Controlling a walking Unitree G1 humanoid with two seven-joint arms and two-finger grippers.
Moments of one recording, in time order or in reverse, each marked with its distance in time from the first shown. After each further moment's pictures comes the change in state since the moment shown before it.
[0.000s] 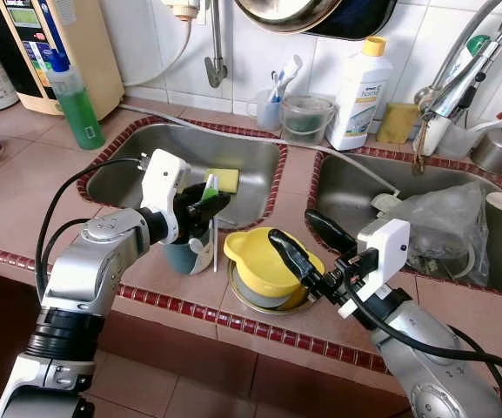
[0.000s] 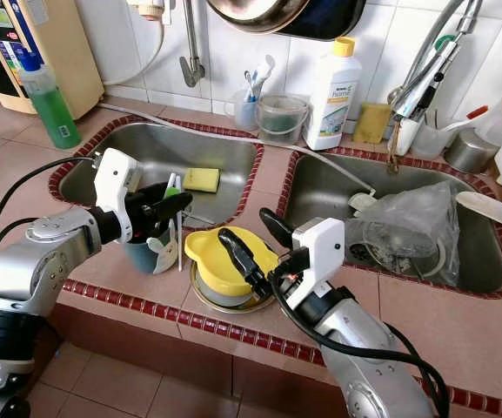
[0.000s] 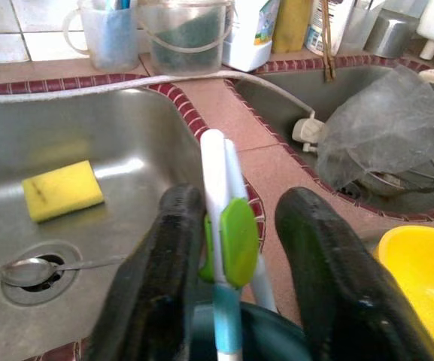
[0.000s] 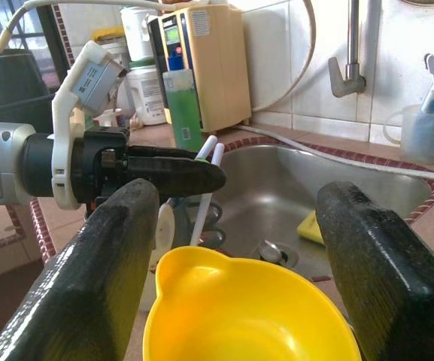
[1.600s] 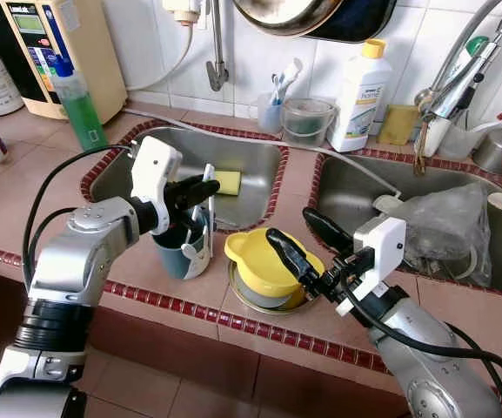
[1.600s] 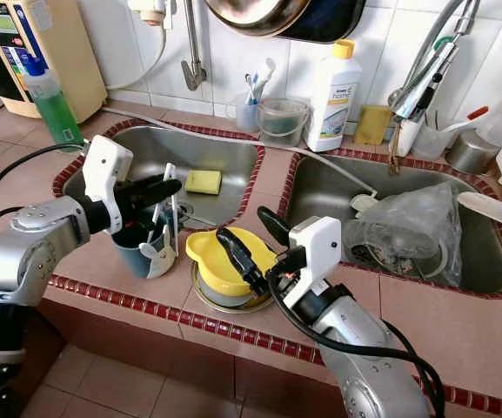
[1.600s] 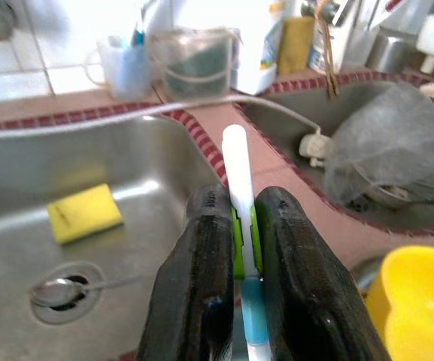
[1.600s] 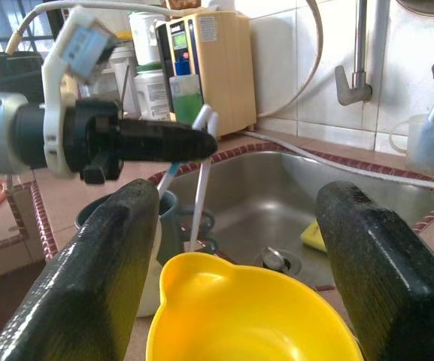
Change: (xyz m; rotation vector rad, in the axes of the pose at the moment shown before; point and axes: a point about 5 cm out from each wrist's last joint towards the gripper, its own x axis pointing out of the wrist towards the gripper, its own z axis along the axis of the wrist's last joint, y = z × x) left arm -0.009 0.013 0.021 0.034 -0.042 0.008; right arm 0.004 -0.001 0.000 -0.017 -0.003 0.015
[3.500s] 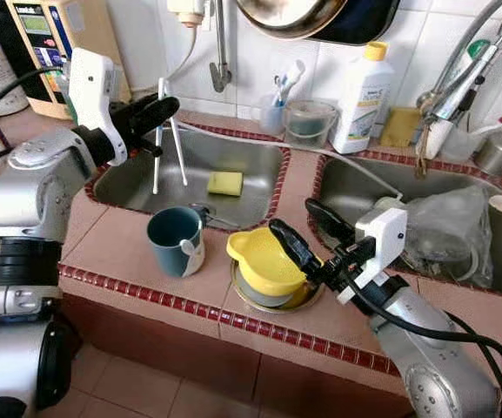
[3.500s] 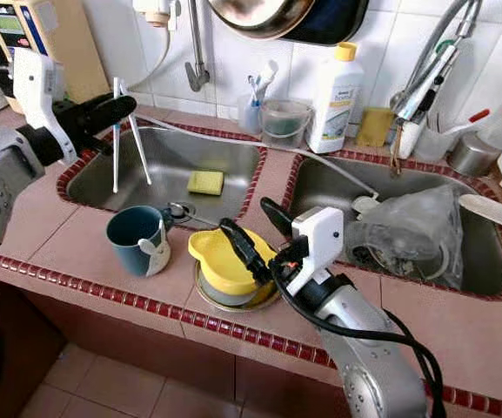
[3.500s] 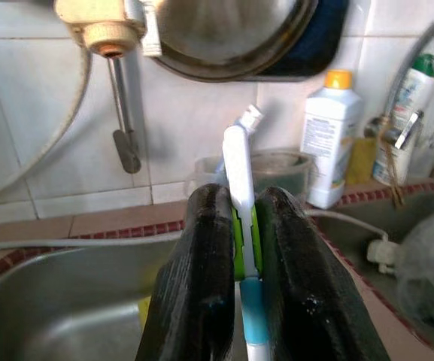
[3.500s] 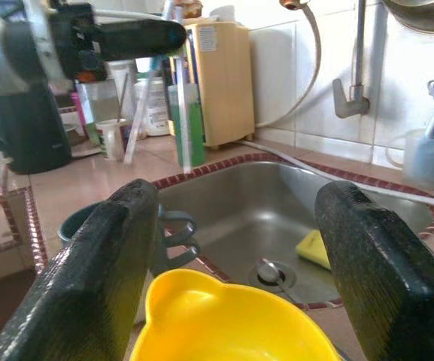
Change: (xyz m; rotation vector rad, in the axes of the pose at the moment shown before) left arm -0.004 0.052 0.065 0.040 -0.232 0.144; right arm 0.006 -0.010 0.003 -0.011 -0.020 -0.002
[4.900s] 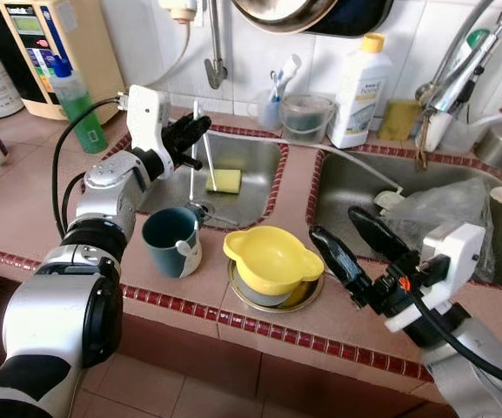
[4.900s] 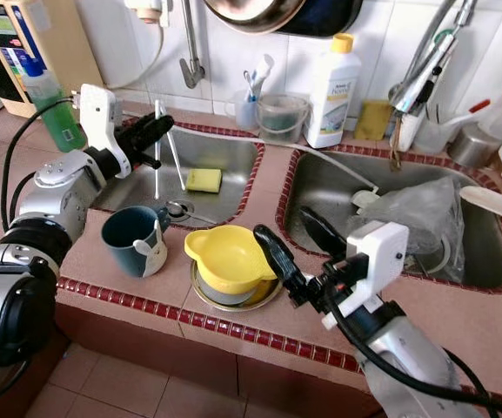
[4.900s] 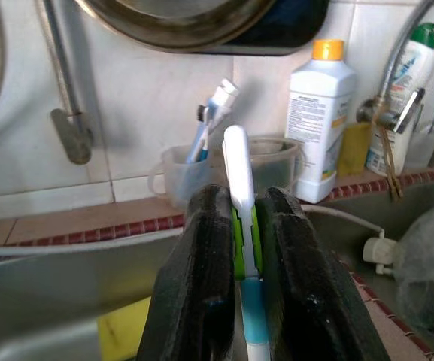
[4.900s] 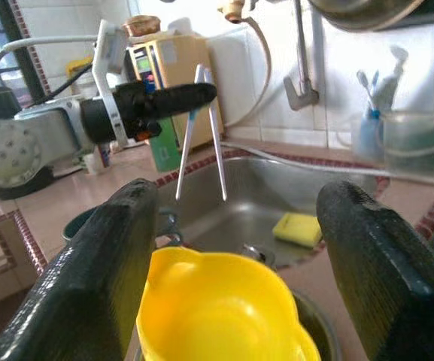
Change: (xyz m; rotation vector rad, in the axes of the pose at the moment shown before) left arm 0.045 -0.018 -0.042 -0.010 -0.026 -0.029; right arm -0.053 0.010 0.029 0.046 -0.003 -0.111
